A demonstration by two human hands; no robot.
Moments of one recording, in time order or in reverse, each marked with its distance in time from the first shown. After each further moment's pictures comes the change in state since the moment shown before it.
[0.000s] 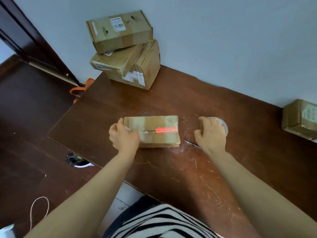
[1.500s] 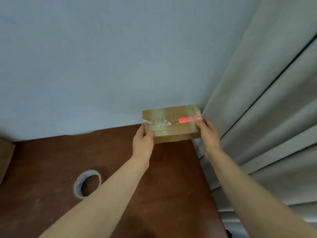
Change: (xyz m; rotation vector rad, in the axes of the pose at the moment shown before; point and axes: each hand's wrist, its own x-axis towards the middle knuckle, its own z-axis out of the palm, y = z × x) left_hand -0.279 0.235 0.273 -0.379 -0.958 0.295; right_hand -0.030 0.348 -0.189 1.173 0.614 0.762
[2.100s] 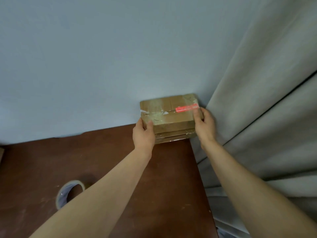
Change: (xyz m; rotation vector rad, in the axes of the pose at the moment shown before) left_hand 0.082 -0.014 0.071 0.258 0.221 0.033; right_hand 0.102 0.029 0.007 -0.206 -0.052 -0.119
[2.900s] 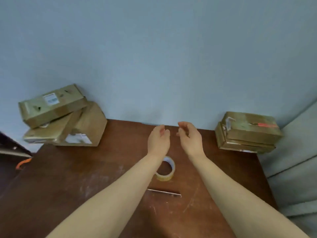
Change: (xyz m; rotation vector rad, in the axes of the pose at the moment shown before) left_hand -0.054 -0.035 -0.288 0.021 0.086 0.143; right_hand -0.249 -0.107 0.219 -0.181 -0.335 -0.326
